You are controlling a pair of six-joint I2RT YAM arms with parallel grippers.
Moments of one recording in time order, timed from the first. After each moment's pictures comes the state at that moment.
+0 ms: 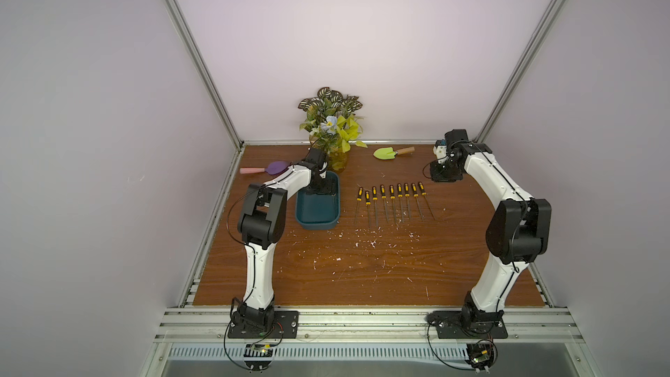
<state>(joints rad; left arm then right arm) -0.30 2.13 1.58 -0.61 0.11 -0.23 0.07 1.87 1.66 -0.92 -0.01 0.05</state>
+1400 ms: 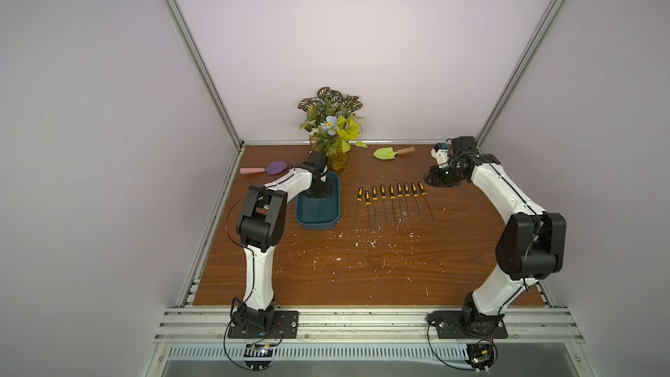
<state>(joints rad) -0.32 2.04 1.49 -0.61 0.09 -0.19 0.06 1.66 1.39 -0.72 -0.33 0.05</state>
